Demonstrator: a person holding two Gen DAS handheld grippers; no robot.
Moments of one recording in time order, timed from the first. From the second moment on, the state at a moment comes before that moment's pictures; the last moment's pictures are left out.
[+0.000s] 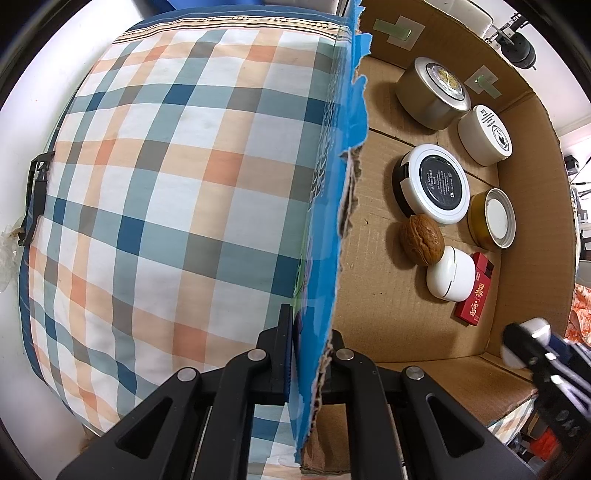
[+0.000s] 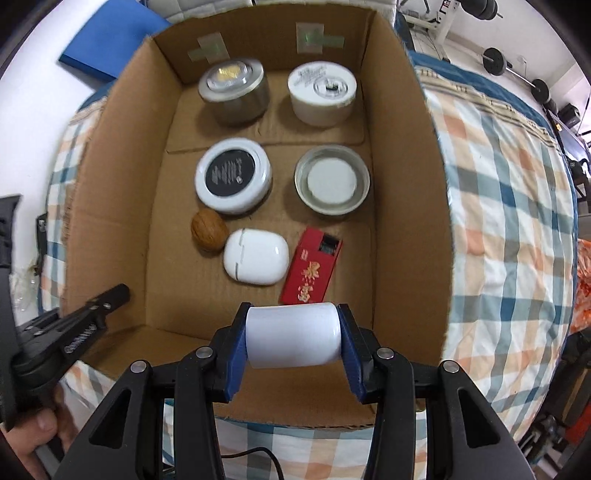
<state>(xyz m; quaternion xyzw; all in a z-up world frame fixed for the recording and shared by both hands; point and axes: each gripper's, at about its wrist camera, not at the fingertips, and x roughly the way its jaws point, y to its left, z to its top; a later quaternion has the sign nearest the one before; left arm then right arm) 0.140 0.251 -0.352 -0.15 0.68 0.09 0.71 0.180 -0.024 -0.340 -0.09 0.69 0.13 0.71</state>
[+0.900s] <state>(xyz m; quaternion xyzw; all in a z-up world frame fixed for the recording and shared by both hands) 0.141 0.251 -0.353 -0.15 0.68 0.09 0.71 0.181 -0.021 -0.336 -0.10 0.68 0.08 0.72</state>
